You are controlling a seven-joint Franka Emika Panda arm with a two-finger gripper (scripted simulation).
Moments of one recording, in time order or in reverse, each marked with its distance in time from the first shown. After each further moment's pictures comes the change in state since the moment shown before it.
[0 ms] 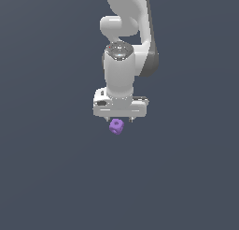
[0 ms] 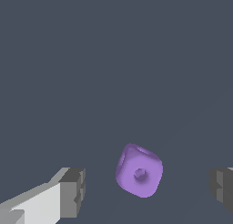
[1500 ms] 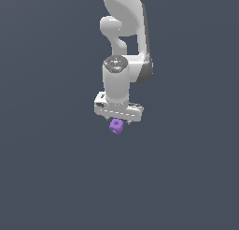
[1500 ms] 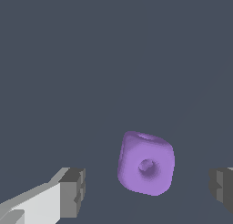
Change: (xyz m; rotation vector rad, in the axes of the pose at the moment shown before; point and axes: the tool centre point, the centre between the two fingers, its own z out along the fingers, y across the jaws) arm -0.029 0.008 0.044 0.009 -0.034 0.205
